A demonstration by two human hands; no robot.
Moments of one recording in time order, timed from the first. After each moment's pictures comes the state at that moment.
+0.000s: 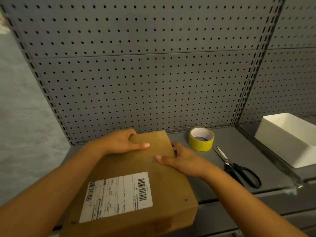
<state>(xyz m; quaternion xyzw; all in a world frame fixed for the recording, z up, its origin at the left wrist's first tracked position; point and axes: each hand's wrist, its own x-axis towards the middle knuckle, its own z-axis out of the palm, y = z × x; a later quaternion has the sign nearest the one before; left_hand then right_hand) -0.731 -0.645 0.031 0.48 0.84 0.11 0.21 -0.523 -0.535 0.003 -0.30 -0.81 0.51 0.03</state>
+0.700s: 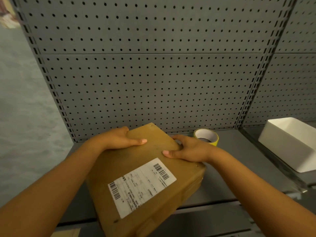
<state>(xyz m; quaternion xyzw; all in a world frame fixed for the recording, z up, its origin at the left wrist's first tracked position) -0.753 -0.652 0.030 0.39 0.88 0.12 0.24 -0.536 -0.509 0.028 -0.28 -0.88 0.38 -0.06</state>
